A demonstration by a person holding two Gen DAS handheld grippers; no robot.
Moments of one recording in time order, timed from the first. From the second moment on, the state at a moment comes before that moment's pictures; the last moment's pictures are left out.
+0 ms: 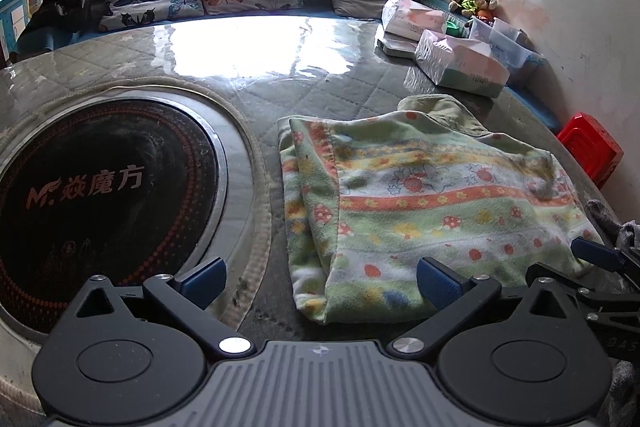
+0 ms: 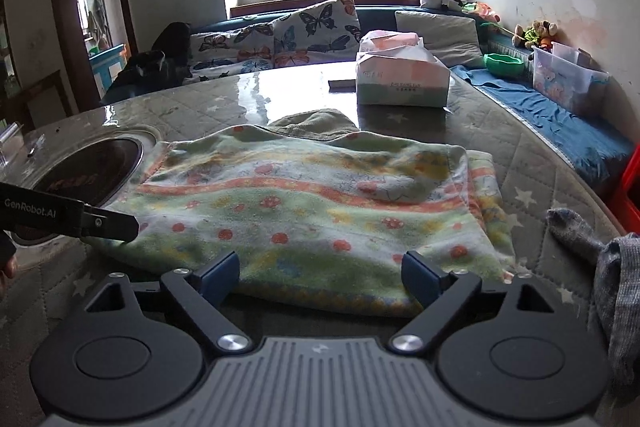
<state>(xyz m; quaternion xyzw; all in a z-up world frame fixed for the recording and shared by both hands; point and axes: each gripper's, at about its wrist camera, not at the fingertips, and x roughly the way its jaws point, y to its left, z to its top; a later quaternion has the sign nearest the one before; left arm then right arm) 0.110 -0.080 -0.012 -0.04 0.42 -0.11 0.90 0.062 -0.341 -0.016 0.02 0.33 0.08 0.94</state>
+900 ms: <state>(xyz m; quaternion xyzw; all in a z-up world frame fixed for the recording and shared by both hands) 0.075 -0.084 -0.007 -0.02 0.42 -0.13 0.90 0.032 -0.338 -0.019 0.02 0.33 0.05 0.94</state>
